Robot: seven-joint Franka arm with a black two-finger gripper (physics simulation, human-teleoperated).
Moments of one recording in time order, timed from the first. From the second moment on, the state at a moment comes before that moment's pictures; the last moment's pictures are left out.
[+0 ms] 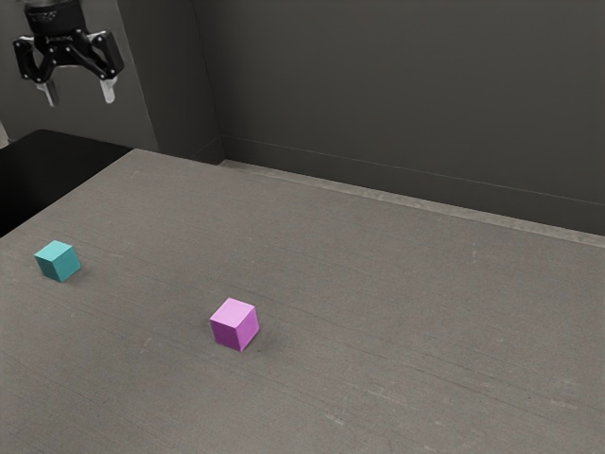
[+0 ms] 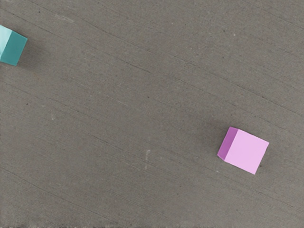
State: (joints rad) arm 0.16 0.10 0.08 -1.20 0.00 1.26 -0.19
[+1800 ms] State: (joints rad) arm 0.17 -0.63 0.80 -2.43 0.57 2.00 0.24
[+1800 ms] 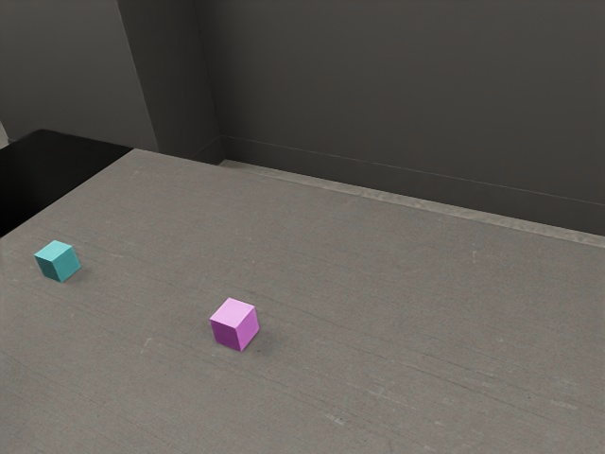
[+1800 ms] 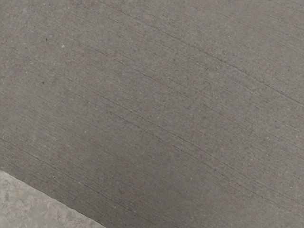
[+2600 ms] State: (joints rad) arm 0.16 -0.22 0.87 -2.31 0.66 2.23 0.65
